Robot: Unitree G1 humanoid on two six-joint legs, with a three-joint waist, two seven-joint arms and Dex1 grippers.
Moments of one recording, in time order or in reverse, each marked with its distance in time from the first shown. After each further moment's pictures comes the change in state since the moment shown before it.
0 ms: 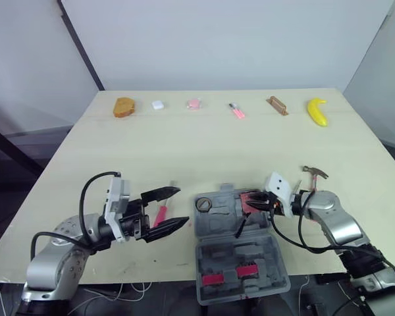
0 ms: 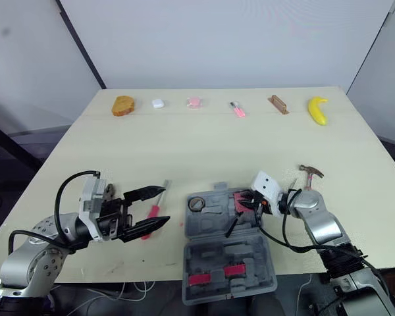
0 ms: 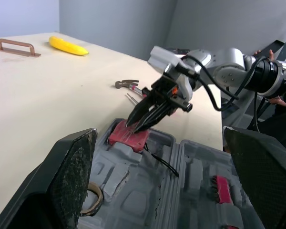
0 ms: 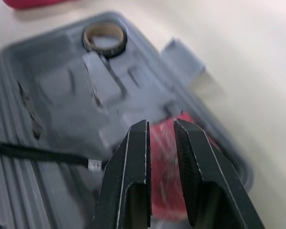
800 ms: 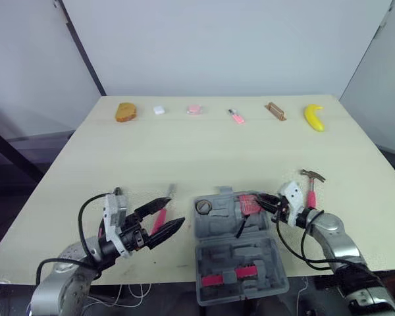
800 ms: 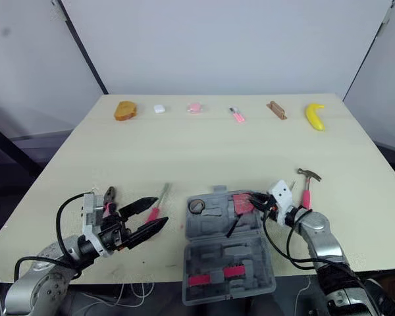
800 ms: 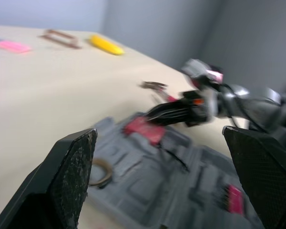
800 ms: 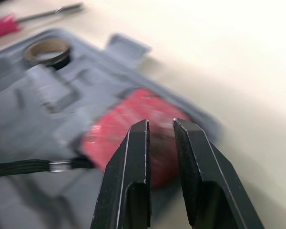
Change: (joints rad) left arm 0.171 -0.129 0.043 -0.002 -0.013 -0.019 0.187; right arm 0.123 0.113 -0.160 0.171 0.125 -0.255 -0.145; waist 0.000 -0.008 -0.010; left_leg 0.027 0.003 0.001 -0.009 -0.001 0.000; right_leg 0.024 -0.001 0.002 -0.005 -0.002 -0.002
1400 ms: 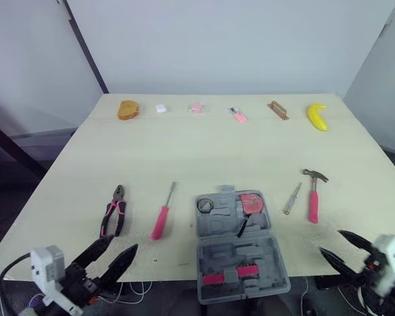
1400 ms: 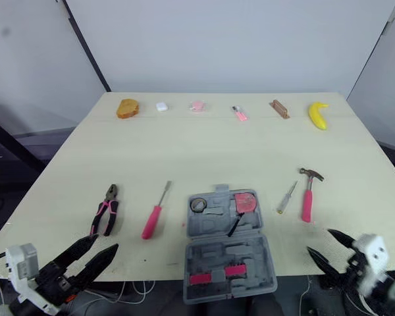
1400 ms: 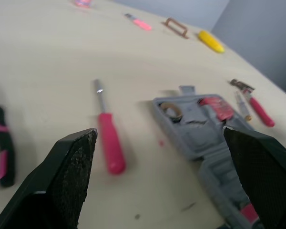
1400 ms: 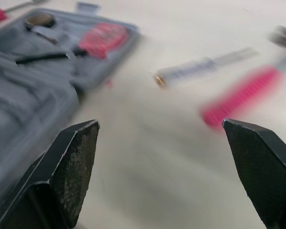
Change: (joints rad) left arm 0.515 -0.118 0.332 -0.189 -0.105 -0.016 0.142; right arm 0.796 -0.179 -0.481 -0.466 0.292 -0.018 0.105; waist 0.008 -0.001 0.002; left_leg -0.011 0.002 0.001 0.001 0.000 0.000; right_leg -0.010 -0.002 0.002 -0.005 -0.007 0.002
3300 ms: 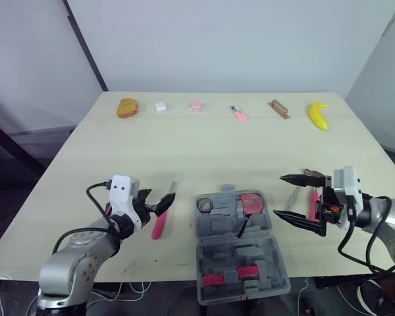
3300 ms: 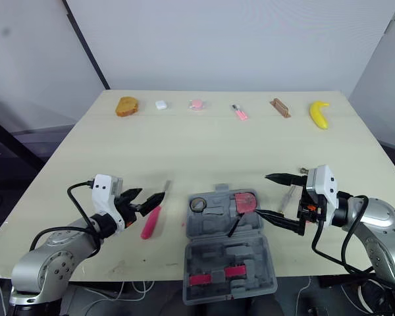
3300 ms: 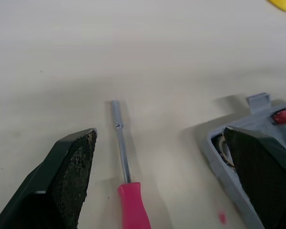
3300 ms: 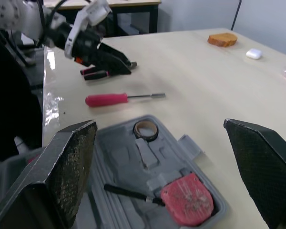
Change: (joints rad) left arm -0.727 0.082 -0.336 0.037 0.223 0.513 0.566; right arm -0.633 -0.194 0.281 -0.230 0.151 0.324 0.145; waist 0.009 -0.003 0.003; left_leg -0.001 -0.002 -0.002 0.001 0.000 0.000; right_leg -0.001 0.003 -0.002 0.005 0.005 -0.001
